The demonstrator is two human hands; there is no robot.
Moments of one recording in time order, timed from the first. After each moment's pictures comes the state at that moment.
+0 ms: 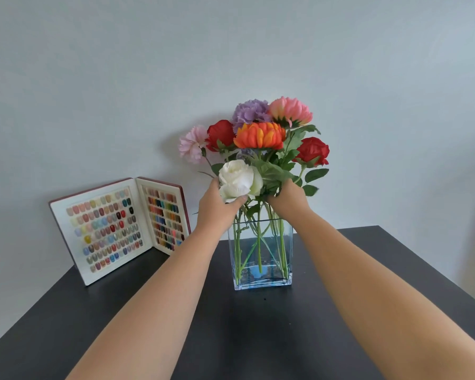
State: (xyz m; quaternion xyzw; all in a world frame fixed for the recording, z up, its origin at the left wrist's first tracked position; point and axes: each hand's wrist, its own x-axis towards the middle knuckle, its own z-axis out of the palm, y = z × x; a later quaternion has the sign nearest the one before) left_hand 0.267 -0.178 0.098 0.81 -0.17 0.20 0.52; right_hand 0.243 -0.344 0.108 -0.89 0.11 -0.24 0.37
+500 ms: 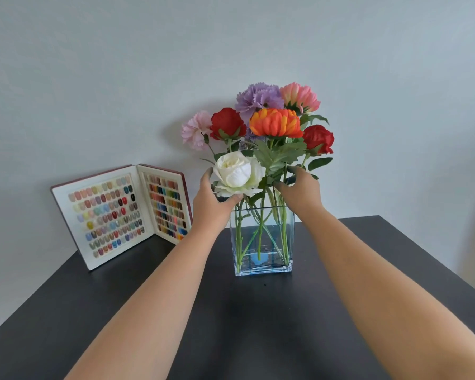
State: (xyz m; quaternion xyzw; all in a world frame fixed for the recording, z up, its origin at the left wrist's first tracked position) left_hand 0.253 -0.160 0.078 0.80 -0.16 0.21 0.54; right_hand 0.221 -0.349 0.101 -0.84 0.11 -0.30 0.44
